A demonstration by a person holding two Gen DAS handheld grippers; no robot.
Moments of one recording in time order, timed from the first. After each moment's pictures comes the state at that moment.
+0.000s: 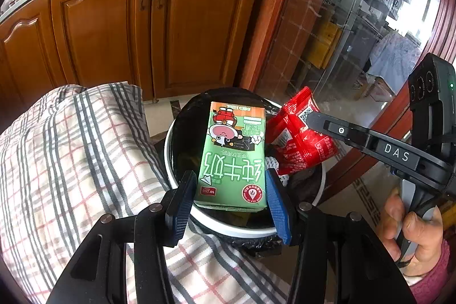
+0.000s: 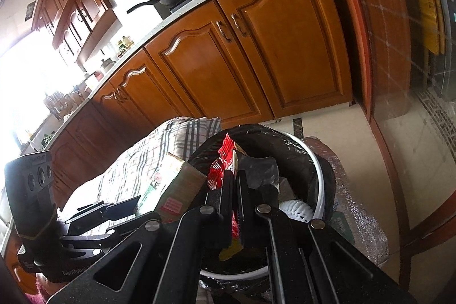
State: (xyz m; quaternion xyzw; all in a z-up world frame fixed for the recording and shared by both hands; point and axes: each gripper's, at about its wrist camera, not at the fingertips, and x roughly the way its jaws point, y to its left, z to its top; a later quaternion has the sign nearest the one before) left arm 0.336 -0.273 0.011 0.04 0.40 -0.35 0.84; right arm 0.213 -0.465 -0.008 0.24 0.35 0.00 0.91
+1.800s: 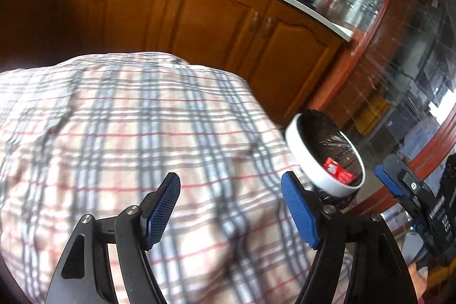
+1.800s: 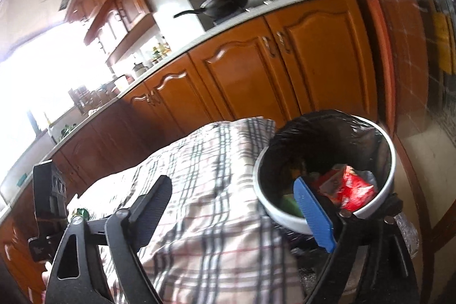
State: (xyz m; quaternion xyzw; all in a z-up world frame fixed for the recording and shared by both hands) left arm 0.237 -0.057 0.001 -0.13 0.36 -0.20 0.90; right arm 0.160 -0.332 0.011 0.20 0.27 0.04 0.94
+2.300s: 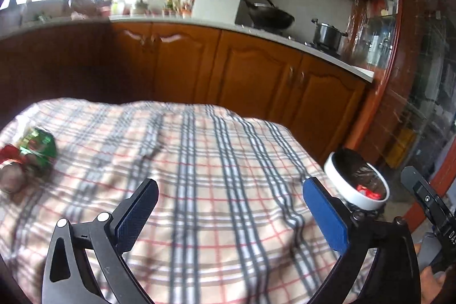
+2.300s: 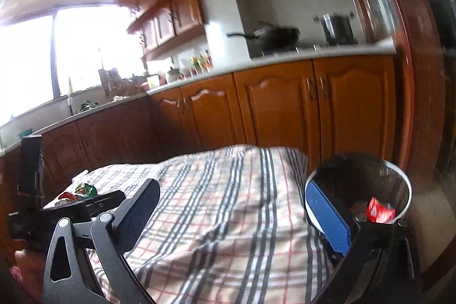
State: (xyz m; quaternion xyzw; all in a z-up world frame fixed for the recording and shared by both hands) left arm 0.131 0.001 0.029 -0.10 0.23 -0.08 0.96; right arm 0.116 -0.251 0.035 0.08 0.17 0.07 0.98
